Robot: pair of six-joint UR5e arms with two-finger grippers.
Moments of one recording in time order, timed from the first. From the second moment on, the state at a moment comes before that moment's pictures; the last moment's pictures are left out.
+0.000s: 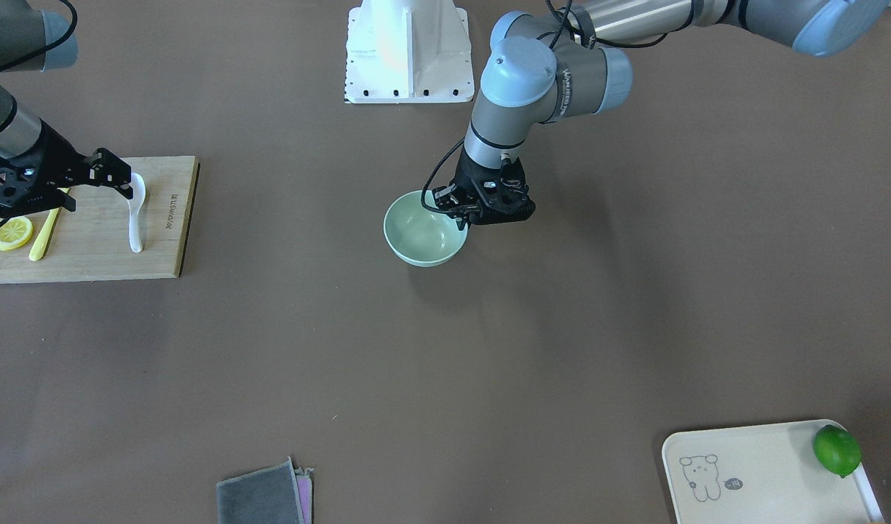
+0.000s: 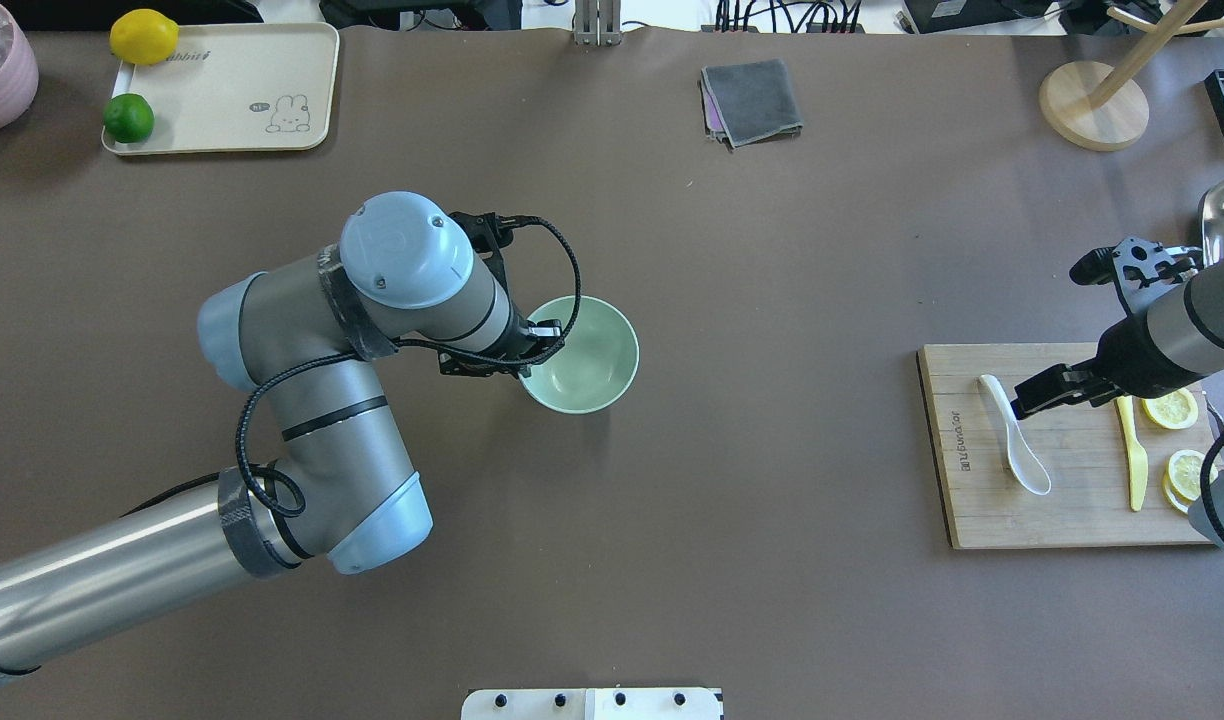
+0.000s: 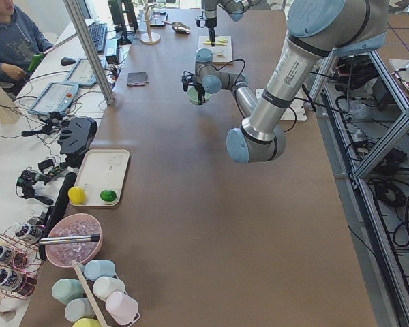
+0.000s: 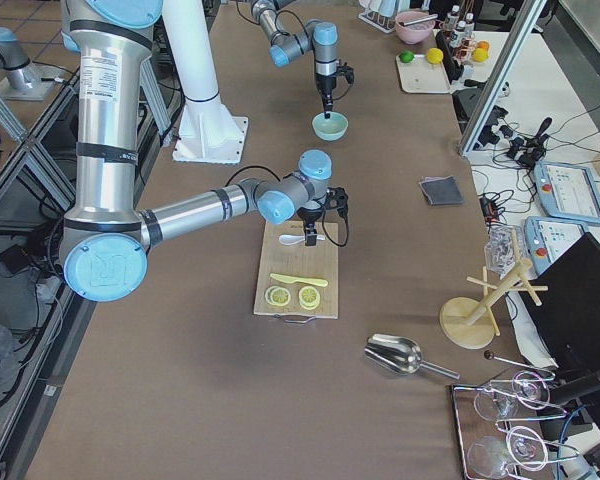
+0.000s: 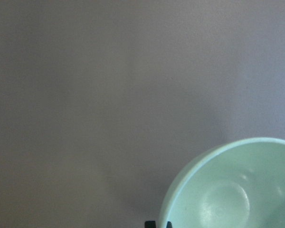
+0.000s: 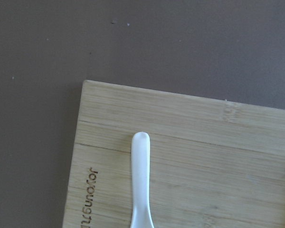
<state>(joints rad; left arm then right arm) -0.53 -2.26 -1.61 -1.74 -1.89 -1.42 0.87 -1.66 1.90 -1.23 2.22 0.70</state>
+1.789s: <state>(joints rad) -0.49 -2.33 -1.52 -1.74 -1.87 -1.44 0.80 -1.58 1.80 -1.23 2.17 0.75</state>
